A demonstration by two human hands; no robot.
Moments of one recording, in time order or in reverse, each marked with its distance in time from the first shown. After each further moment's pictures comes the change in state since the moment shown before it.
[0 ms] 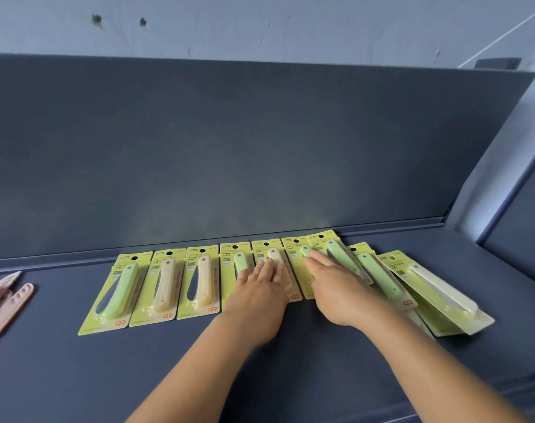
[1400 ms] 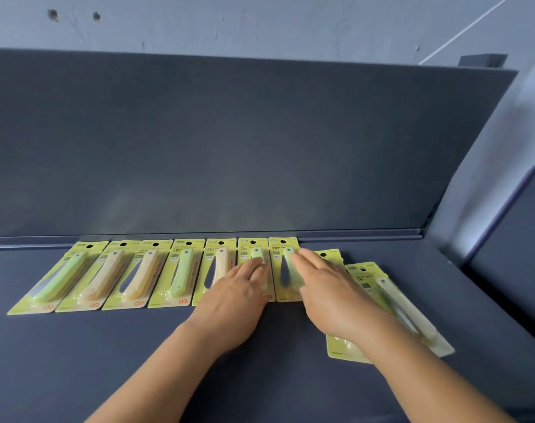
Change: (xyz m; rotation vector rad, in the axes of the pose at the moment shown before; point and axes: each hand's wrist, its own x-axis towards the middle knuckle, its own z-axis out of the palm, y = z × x) left_hand 0.023 0.078 -0.005 -0.112 0.223 -0.009; right_hand -0.014 0.093 -0.032 -0.028 0.031 -0.186
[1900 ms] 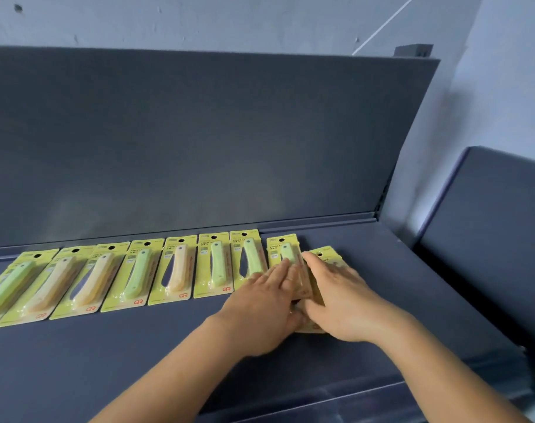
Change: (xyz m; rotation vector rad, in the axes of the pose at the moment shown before) left_hand 0.020 0.087 0.010 0.113 -0.291 0.192; right_hand -0.056 0.053 -0.017 0.072 -0.076 0.128
